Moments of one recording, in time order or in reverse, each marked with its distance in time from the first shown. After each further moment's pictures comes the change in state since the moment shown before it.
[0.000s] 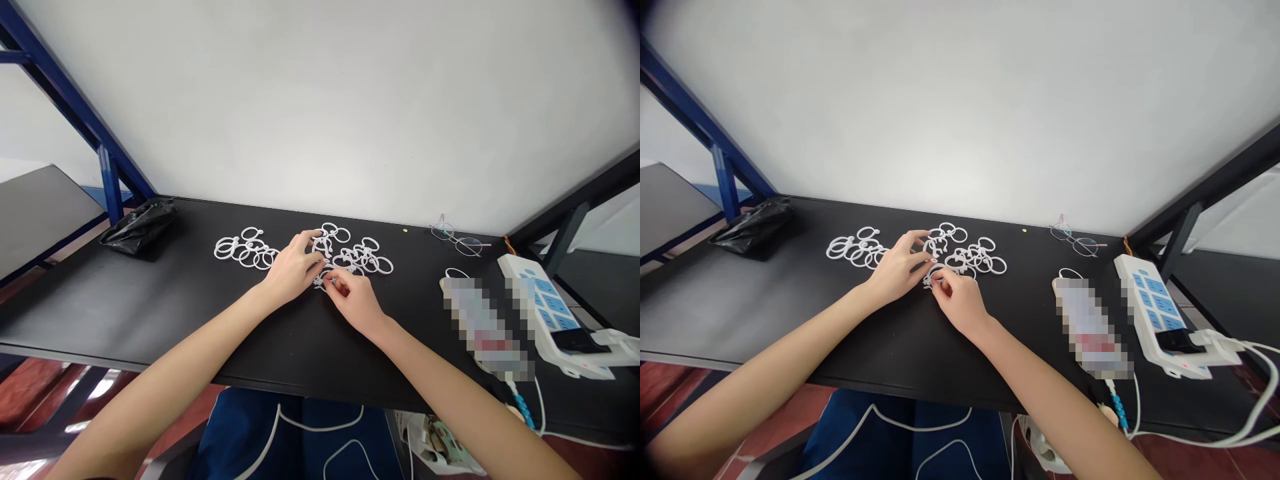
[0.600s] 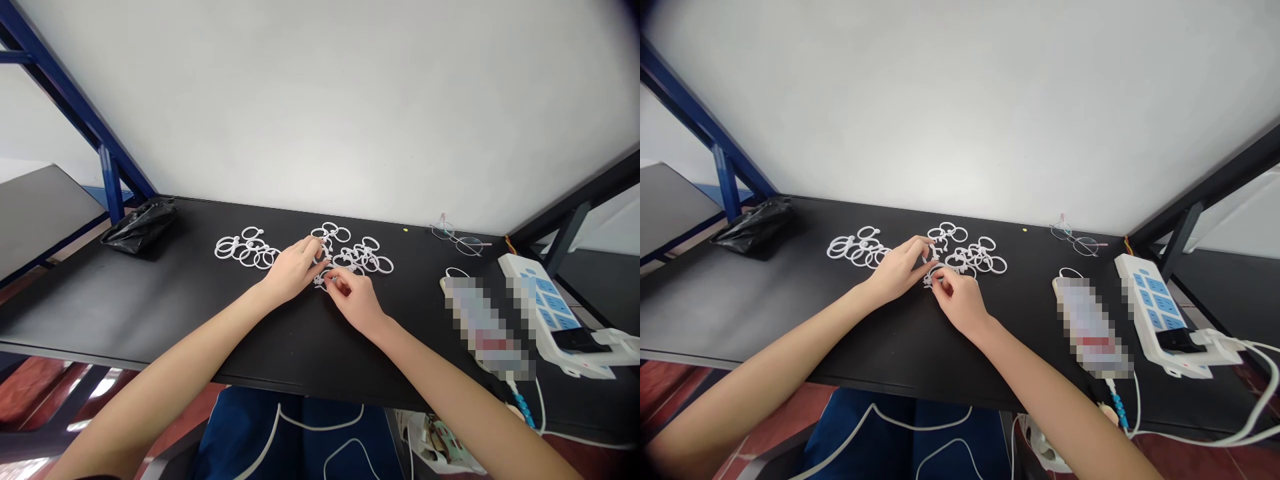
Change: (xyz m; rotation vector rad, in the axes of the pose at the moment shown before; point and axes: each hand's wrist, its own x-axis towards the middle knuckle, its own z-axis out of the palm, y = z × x) left_hand 0.002 0.002 -0.004 -0.067 -0.057 -0.037; right_hand -0.001 -0.003 0.000 0.003 0.034 -0.027
